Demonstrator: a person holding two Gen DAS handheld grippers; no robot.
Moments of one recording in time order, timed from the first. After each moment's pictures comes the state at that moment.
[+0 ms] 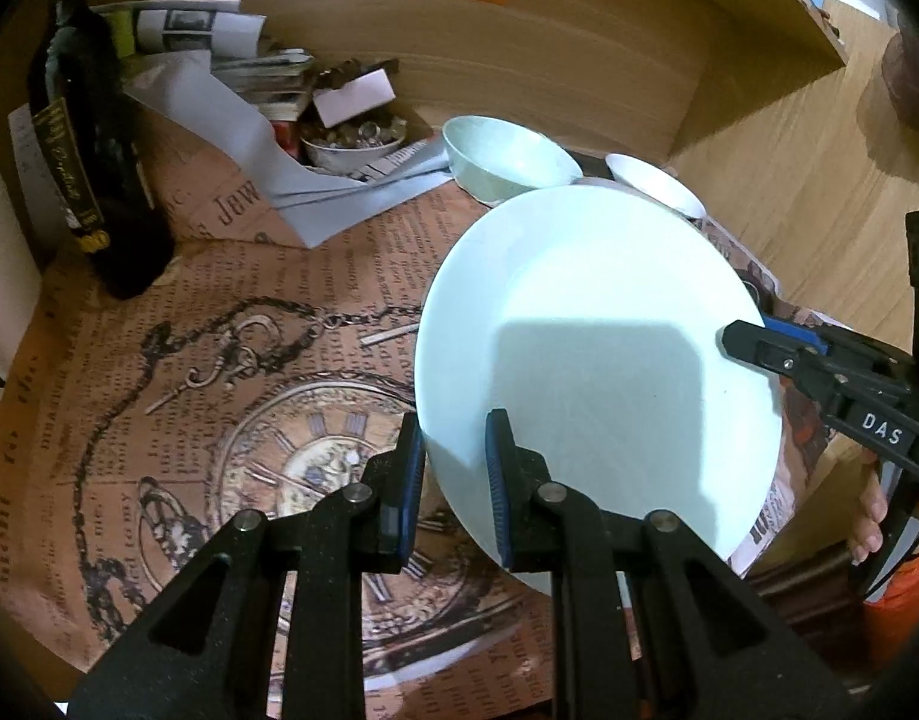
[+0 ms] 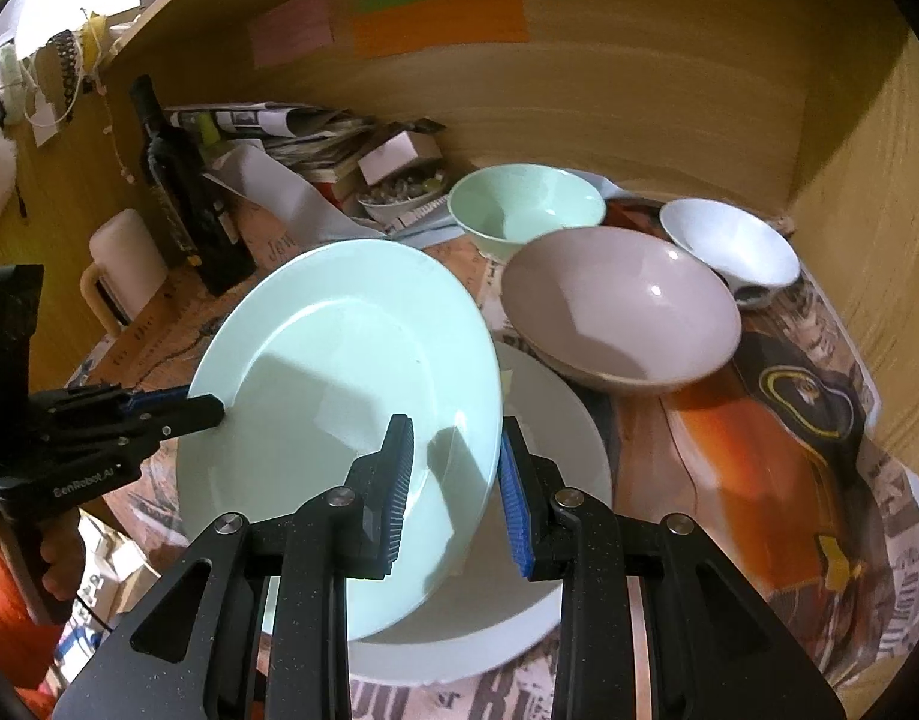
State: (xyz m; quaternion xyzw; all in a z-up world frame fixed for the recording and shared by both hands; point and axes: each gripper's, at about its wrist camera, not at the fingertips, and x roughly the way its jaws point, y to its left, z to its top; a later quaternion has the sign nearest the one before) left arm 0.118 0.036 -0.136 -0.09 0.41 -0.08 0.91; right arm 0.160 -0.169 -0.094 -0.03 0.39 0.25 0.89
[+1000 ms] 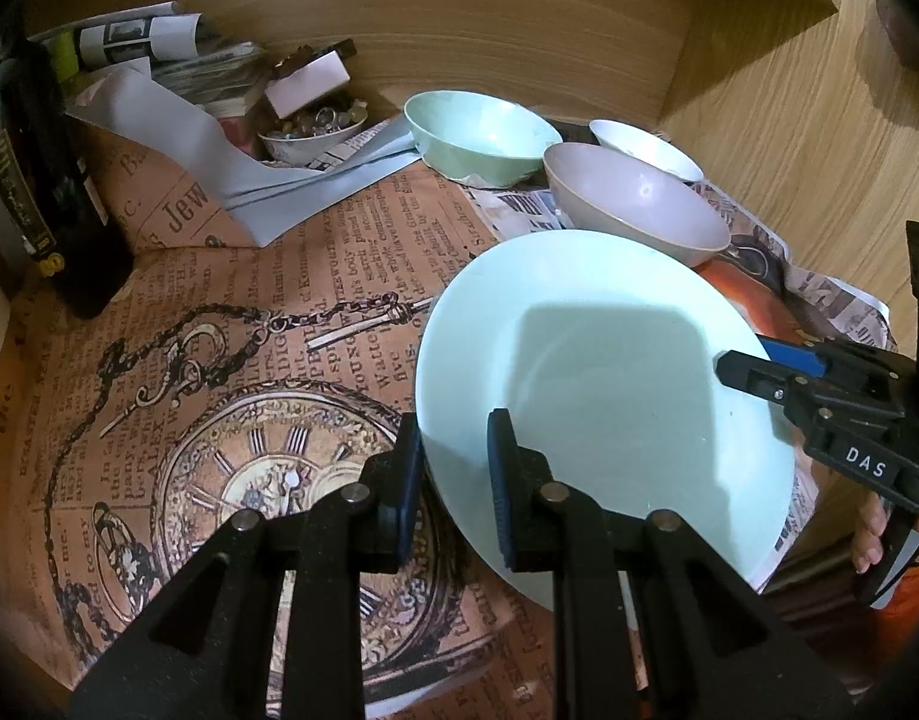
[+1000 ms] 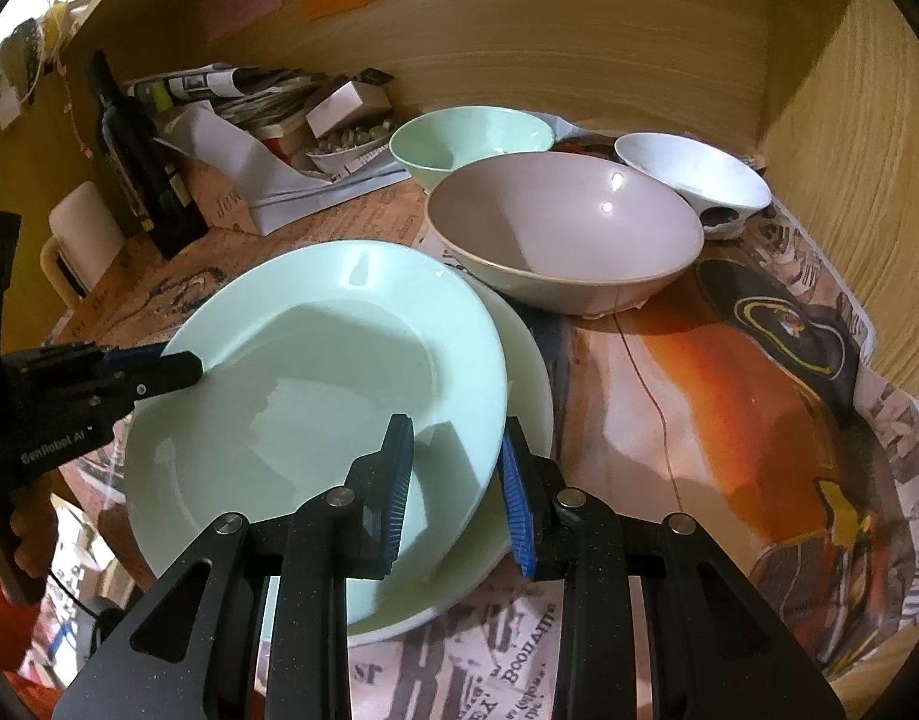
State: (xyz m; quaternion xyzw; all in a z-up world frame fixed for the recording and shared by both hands) left arm 0.141 0.004 -0.152 -0.05 0.42 -0.09 0.90; right arm 0.163 -0.192 -0.128 -0.04 0.42 0.22 0.88
